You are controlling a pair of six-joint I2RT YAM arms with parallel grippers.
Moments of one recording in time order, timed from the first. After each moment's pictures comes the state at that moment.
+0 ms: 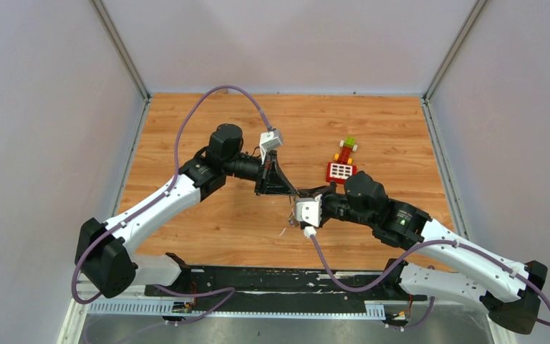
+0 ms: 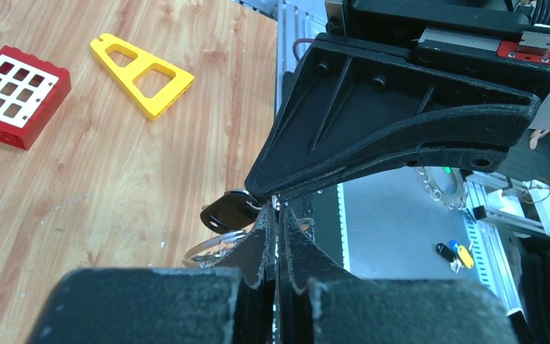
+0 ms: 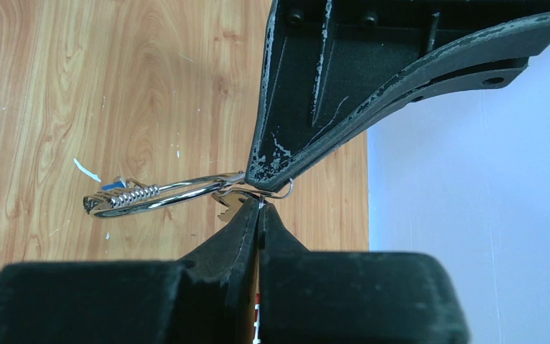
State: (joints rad) left arm -0.67 1.29 1.04 -0.11 1.00 -0.19; right arm 1.01 0.88 0.88 -0.36 -0.14 -0.94
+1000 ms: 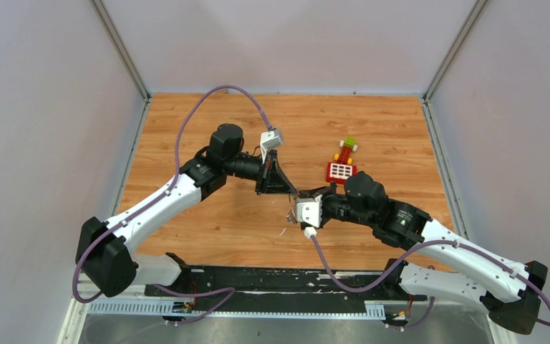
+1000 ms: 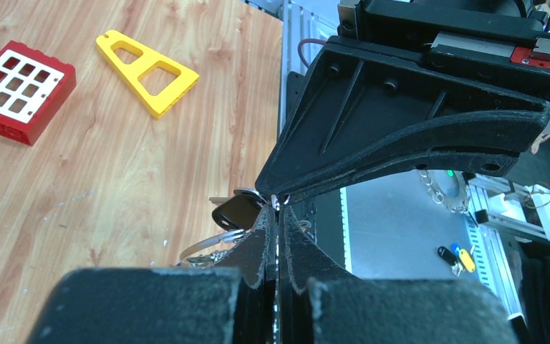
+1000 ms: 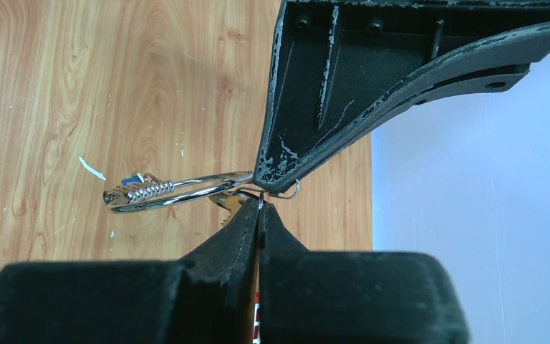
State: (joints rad) left arm -0.67 1.29 1.04 -0.11 0.98 -0.19; right arm 1.01 0.87 0.88 -0.37 -0.15 -0.93
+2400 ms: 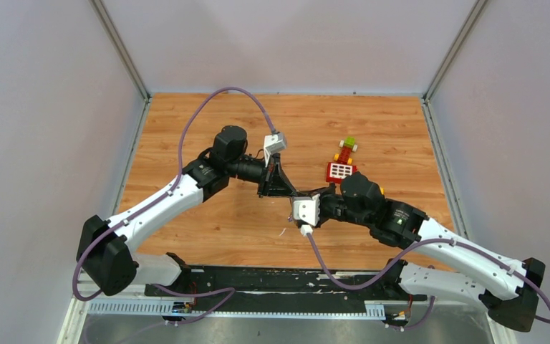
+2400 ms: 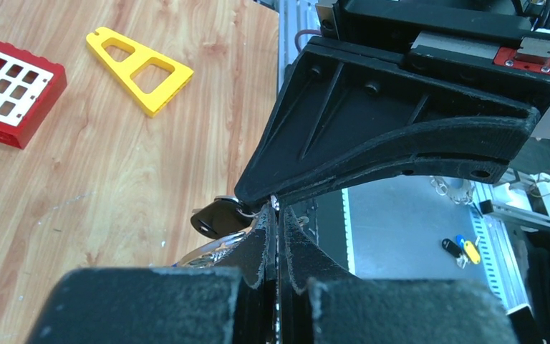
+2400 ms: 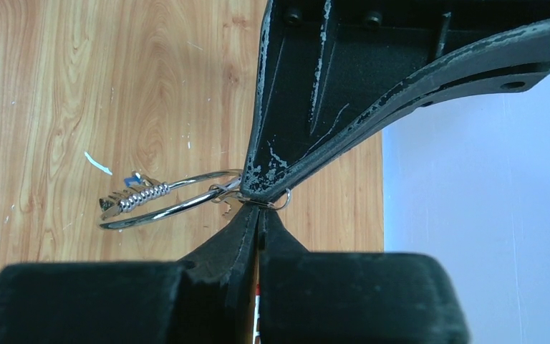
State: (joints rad) left arm -0.69 1.30 1.04 -0.12 0.98 -0.16; right arm 1.02 0.90 0.88 -0.38 -0.11 -0.90
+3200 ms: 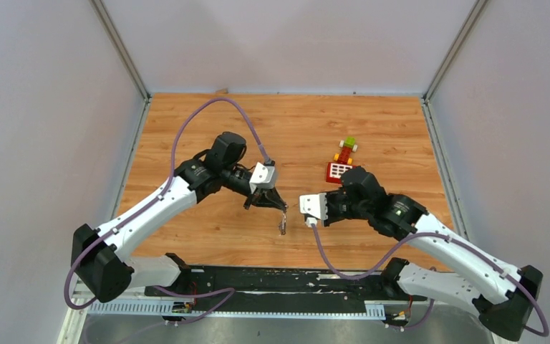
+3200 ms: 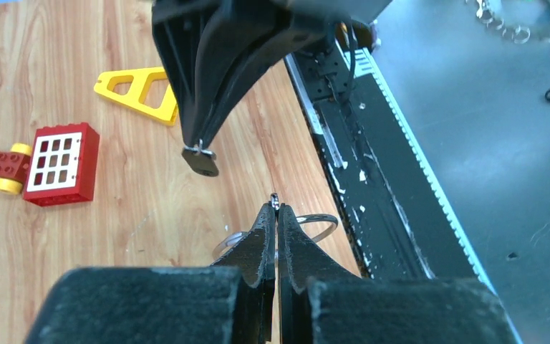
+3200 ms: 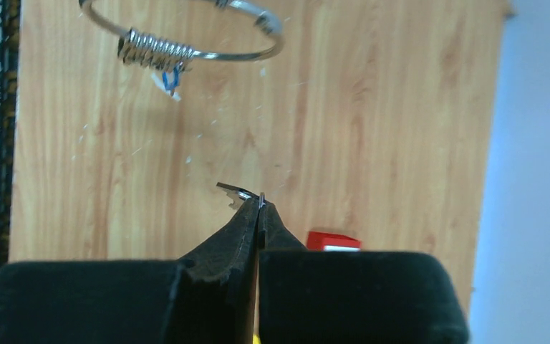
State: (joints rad) left arm -0.69 1.25 1.08 -0.49 1.09 0.59; right arm 0.85 0.89 0.87 -0.59 -0.25 -0.89
